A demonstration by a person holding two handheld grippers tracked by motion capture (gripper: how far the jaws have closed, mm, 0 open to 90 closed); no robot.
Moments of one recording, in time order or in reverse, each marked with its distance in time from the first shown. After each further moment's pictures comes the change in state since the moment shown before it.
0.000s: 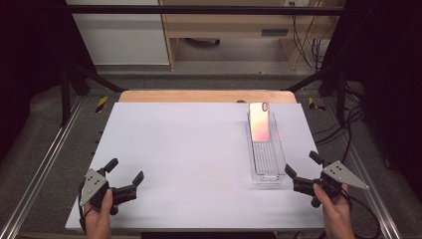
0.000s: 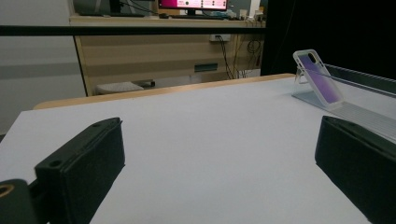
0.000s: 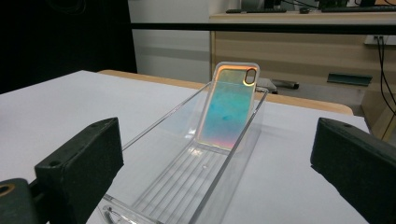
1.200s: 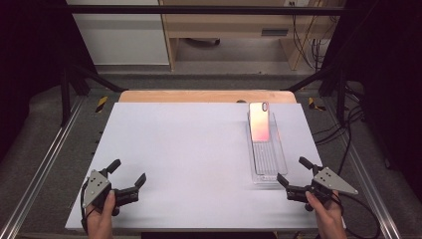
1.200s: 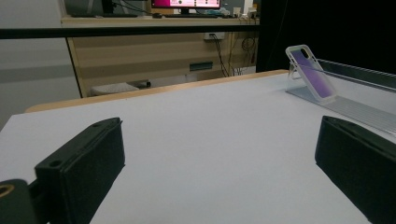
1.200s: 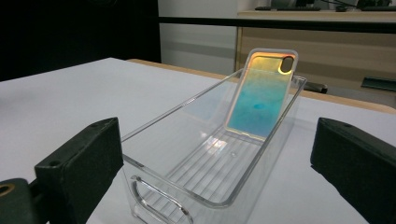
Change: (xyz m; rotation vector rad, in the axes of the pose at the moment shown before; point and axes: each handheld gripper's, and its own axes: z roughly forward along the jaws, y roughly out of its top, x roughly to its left) left arm -0.004 -0.002 0.000 0.003 -0.020 0.025; right arm 0.009 -0.024 0.007 0.003 0.110 -0.042
